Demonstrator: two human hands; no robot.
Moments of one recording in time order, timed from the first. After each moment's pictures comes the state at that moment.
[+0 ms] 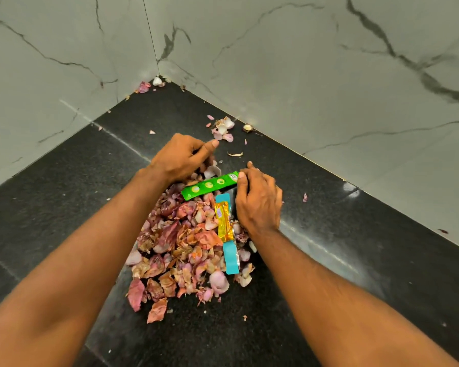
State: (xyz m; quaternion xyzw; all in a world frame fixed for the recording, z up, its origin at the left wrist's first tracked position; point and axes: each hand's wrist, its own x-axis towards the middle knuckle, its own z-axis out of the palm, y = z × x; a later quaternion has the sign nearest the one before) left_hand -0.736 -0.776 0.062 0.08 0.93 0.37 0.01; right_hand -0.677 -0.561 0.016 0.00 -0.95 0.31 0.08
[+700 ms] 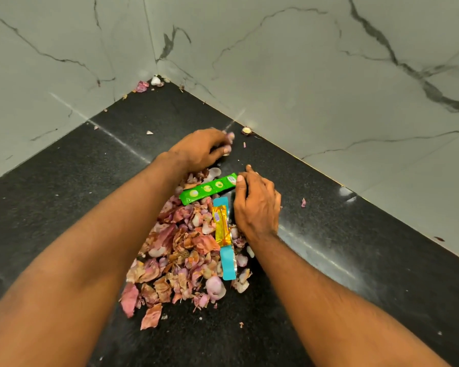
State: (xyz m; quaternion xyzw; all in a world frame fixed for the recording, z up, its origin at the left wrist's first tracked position) left_hand -0.785 -0.753 0.055 0.17 0.96 0.24 0.05; right_hand -0.678 -0.560 0.014 0.00 -0.95 0.31 0.07
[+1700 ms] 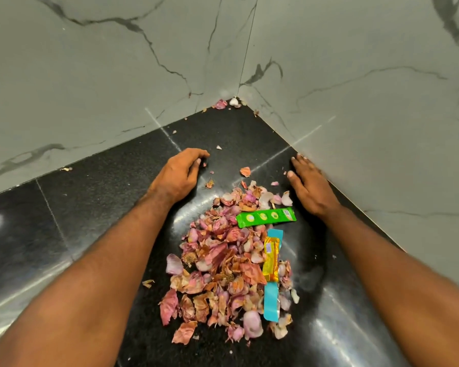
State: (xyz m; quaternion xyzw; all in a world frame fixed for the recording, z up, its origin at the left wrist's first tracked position) left_hand -0.685 -0.892 0.016 -0.07 0.92 0.36 -0.16; right_hand -0.831 -0.560 0.035 0.26 -0.94 0.20 -0.09
